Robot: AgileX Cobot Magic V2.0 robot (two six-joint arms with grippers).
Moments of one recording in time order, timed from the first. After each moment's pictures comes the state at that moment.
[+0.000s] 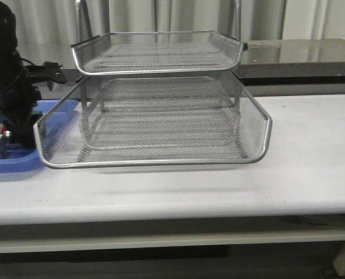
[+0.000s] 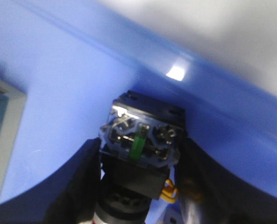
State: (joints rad) left arm -0.08 2.30 -1.86 0.12 0.88 0.86; right arm 0.18 0.53 -0.73 -0.06 1.06 0.11
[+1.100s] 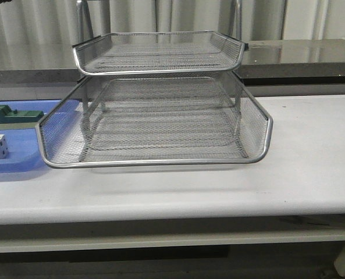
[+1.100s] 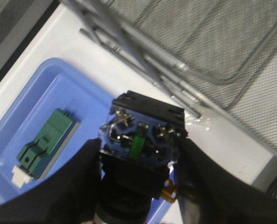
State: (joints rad) left arm -0.08 1.74 -1.86 -0.25 1.22 0.86; right arm 0.18 0.53 -0.73 -0.06 1.06 0.11
